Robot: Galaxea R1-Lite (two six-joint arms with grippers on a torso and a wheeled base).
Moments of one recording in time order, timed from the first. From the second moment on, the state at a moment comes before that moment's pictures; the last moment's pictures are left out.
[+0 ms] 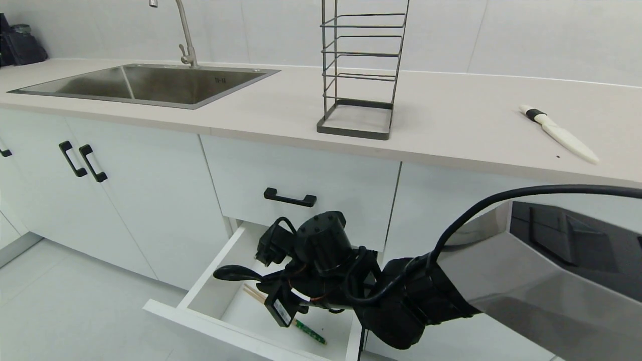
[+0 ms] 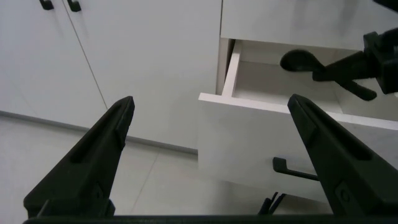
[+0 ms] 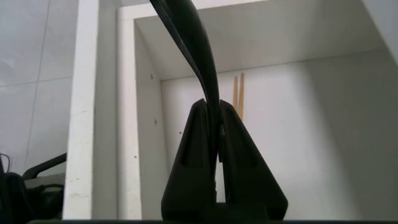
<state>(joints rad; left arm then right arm) 0.00 0.00 0.00 0.00 -0.06 0.02 0.94 2.32 -1.24 -0.54 0.20 -0.09</state>
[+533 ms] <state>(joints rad) 0.00 0.00 0.00 0.00 -0.06 0.02 0.92 2.42 -1.34 -0.55 0.08 -0.02</state>
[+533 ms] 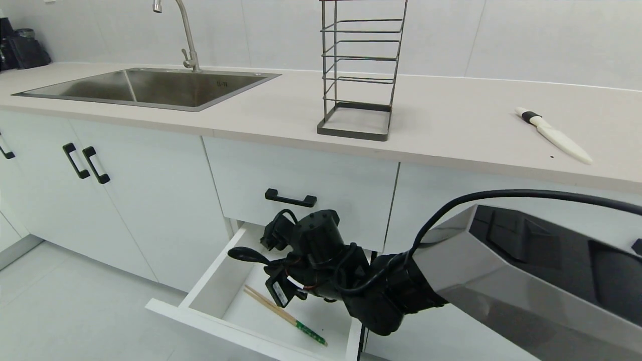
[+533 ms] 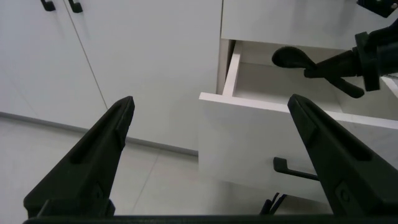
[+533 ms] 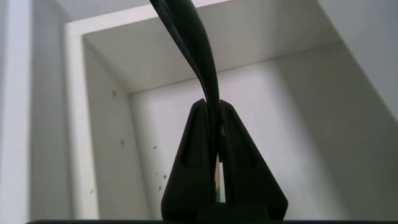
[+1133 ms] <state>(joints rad) 0.00 0.00 0.00 0.00 -0.06 0.02 0.89 2.53 -1.36 -0.54 0.05 -0.04</state>
